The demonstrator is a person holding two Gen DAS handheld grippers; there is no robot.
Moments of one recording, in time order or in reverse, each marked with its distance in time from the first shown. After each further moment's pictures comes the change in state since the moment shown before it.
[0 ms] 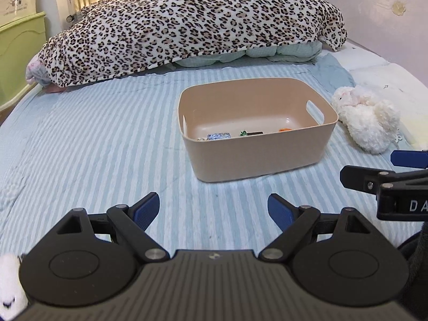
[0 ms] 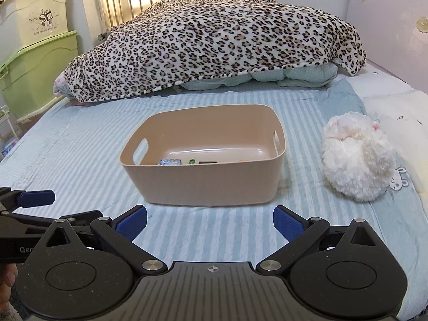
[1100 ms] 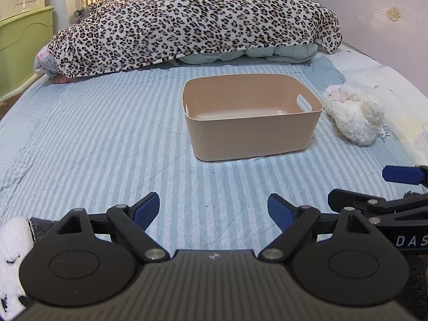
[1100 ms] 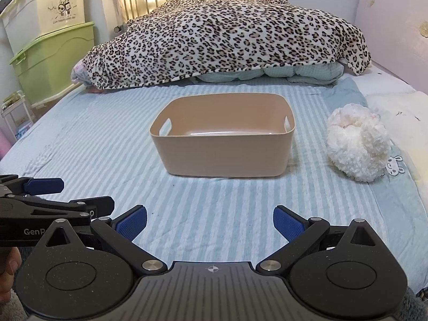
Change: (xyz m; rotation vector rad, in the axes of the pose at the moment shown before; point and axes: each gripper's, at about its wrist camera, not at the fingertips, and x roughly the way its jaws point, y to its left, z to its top) left arm -0.048 0.004 -0.030 -0.019 -0.006 -0.031; right arm -0.050 0.027 -0.044 -0.043 0.022 0.028
